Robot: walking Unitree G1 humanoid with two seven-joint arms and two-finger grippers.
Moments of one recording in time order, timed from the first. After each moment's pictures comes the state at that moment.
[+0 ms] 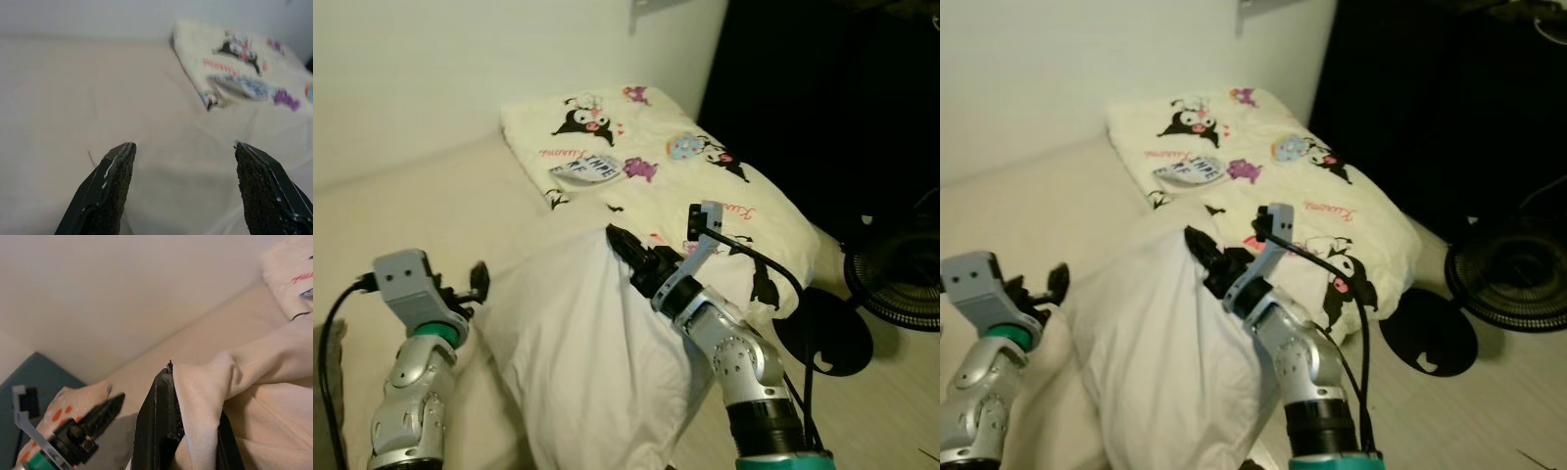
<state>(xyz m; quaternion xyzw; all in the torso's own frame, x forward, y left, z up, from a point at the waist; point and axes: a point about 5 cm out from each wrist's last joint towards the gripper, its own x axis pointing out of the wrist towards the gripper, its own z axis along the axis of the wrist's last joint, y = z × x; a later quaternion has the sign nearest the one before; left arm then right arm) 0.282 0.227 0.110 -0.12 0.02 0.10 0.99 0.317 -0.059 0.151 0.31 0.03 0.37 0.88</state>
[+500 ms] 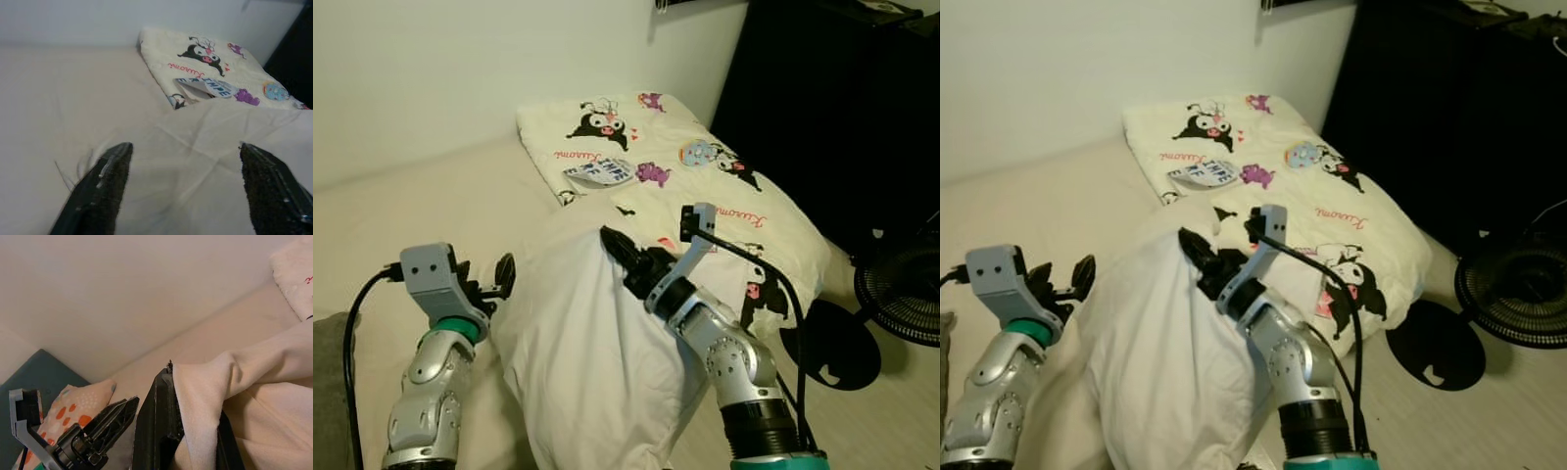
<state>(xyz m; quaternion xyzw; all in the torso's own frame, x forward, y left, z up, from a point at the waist) 0.286 0.203 0.110 -0.14 0.01 0.03 0.99 0.317 -0.057 0.151 0.32 0.03 0.36 0.88</state>
